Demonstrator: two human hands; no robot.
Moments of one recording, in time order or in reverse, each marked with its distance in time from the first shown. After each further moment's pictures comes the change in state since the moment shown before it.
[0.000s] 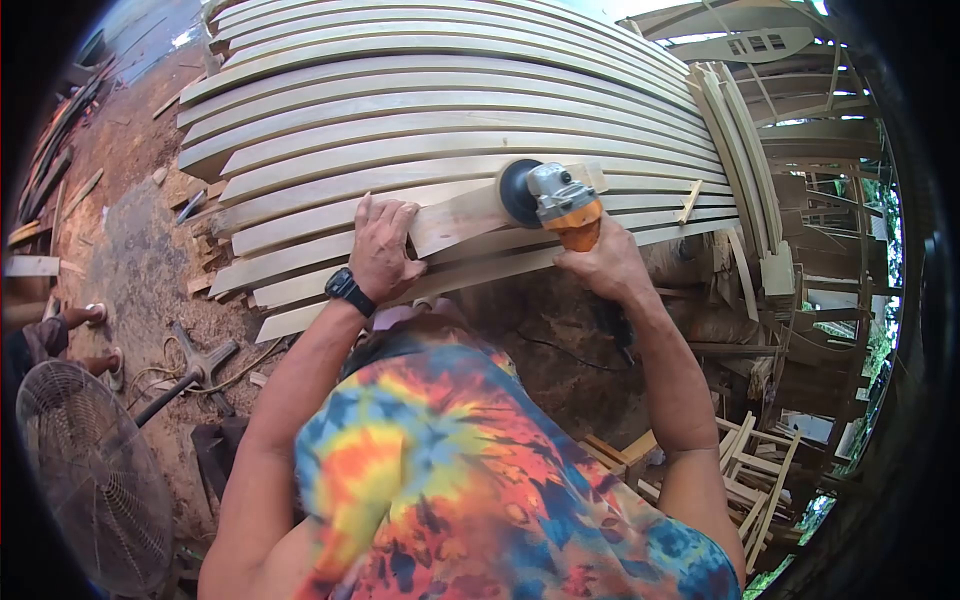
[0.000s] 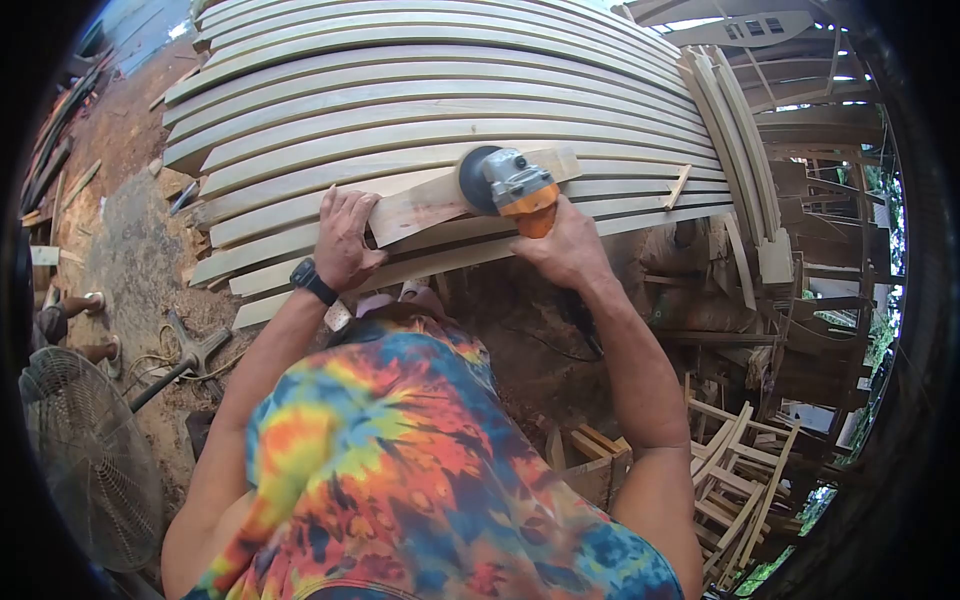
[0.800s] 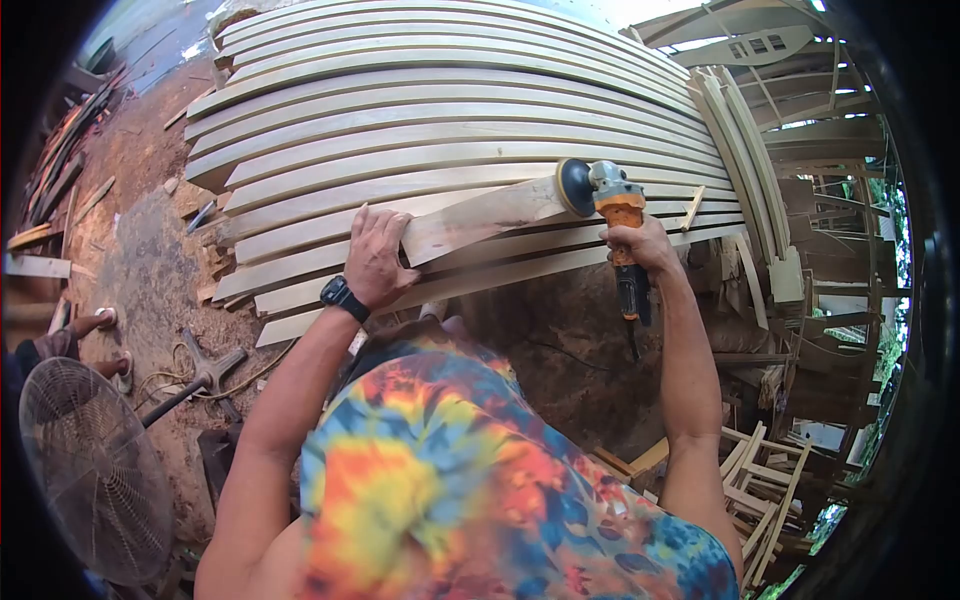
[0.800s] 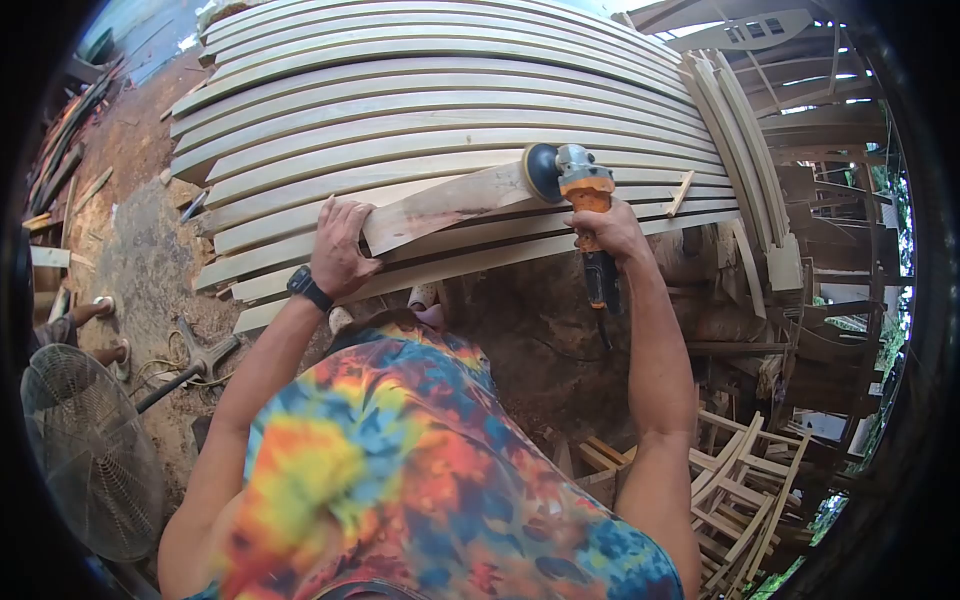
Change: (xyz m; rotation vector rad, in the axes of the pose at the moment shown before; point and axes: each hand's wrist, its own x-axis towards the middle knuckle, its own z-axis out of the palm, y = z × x) left_hand 0.003 0.001 -0.002 0.025 -0.006 0.025; right_hand 0.048 0.099 -0.038 0.619 -0.030 0.184
